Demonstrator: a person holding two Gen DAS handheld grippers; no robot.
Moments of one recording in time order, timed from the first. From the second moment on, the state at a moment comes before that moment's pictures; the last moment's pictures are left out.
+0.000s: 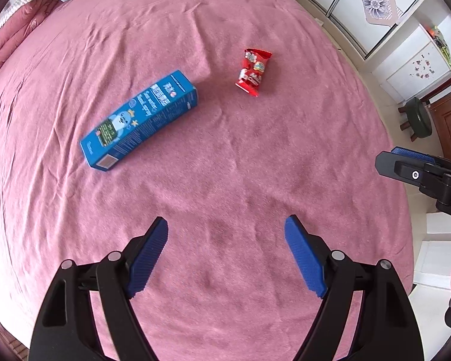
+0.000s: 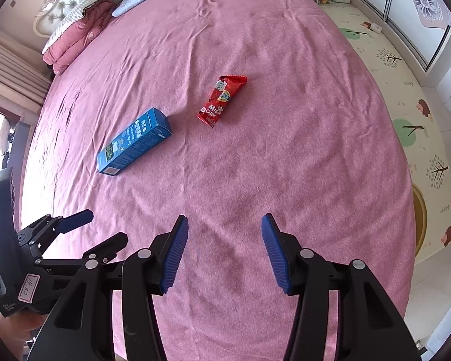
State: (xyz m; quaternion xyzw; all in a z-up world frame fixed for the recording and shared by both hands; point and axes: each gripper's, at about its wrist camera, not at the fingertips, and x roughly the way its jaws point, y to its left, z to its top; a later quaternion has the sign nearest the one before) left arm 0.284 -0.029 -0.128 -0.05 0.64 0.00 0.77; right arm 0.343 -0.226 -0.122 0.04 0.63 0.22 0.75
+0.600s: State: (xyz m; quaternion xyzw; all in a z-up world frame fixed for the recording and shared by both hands) left arm 0.387 0.066 -0.184 0.01 0.67 -0.02 0.74; right arm 0.434 -0.165 -0.186 0.06 0.66 0.19 0.72
